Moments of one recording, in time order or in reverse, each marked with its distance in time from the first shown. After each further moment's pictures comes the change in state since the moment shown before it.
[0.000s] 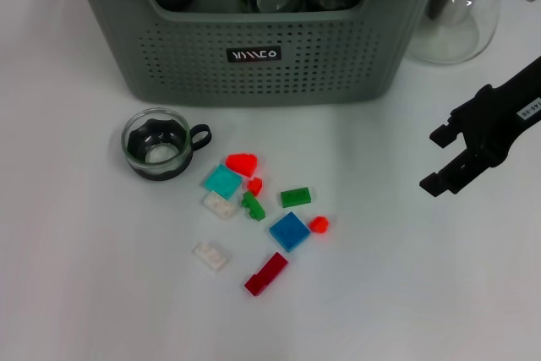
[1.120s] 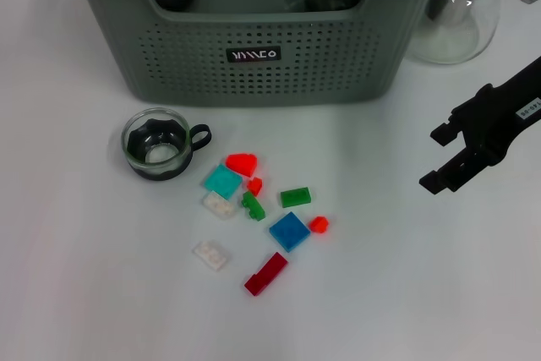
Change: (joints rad) left arm 0.022 -0.002 0.024 0.078 0.000 0.065 0.009; right arm -0.005 0.005 0.006 0.000 -0.013 0.017 -0.002
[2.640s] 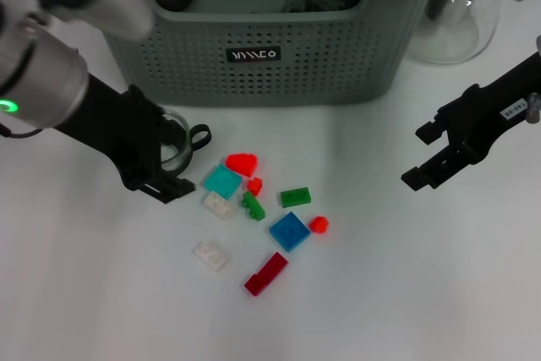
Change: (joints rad) left arm 0.675 -0.082 0.095 1.008 -0.288 0.871 0.607; right arm -0.009 0.031 0.041 0.001 0.000 0.024 0.009
